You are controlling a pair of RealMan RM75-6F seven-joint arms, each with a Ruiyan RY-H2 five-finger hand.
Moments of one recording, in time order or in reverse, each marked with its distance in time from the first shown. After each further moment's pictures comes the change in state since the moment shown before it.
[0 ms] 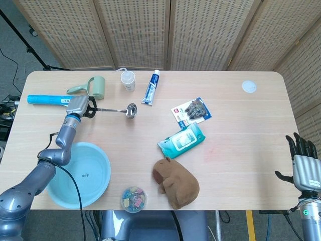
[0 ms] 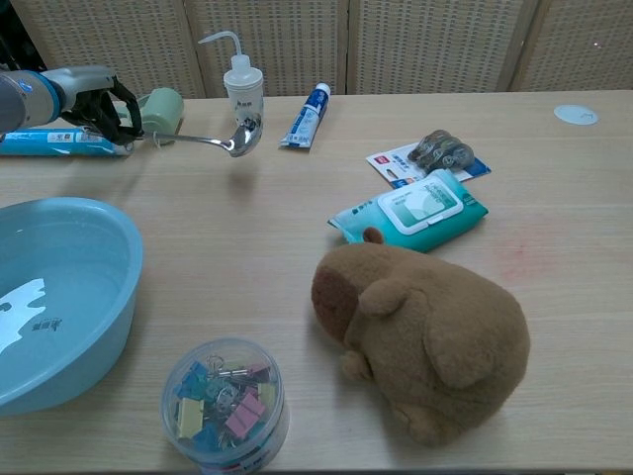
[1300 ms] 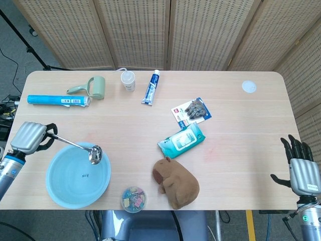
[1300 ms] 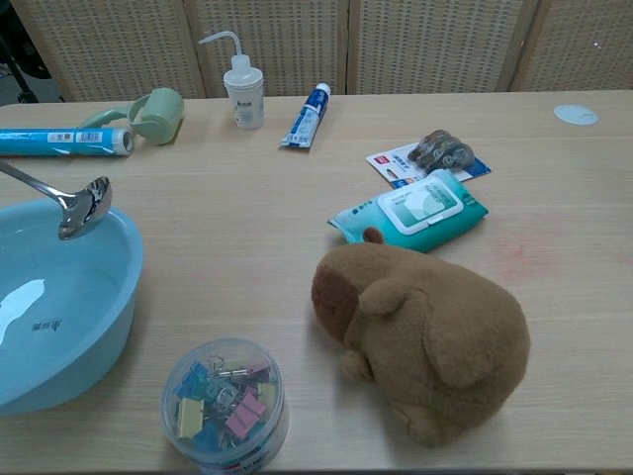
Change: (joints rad) left arm 0.477 0.663 0.308 -0.884 0.379 0.661 0.045; right arm -0.021 0.033 -0.028 -0.064 -0.074 0.033 0.029
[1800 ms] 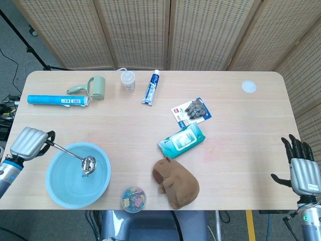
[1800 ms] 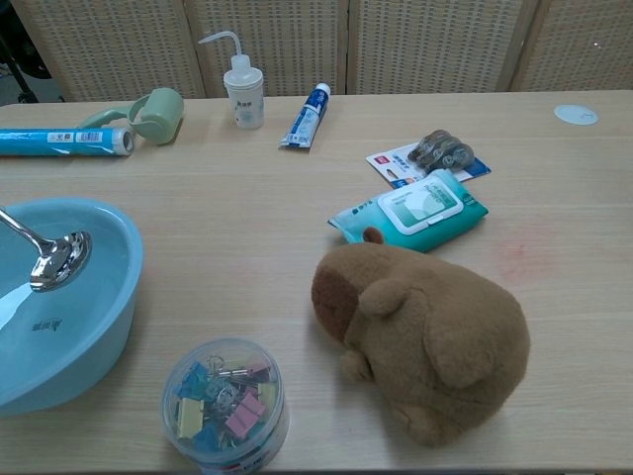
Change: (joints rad) left arm -0.002 0.014 0.047 -0.001 0.046 -0.013 0.158; right arm 0.000 0.003 0.002 -0.001 0.003 -0.002 0.005
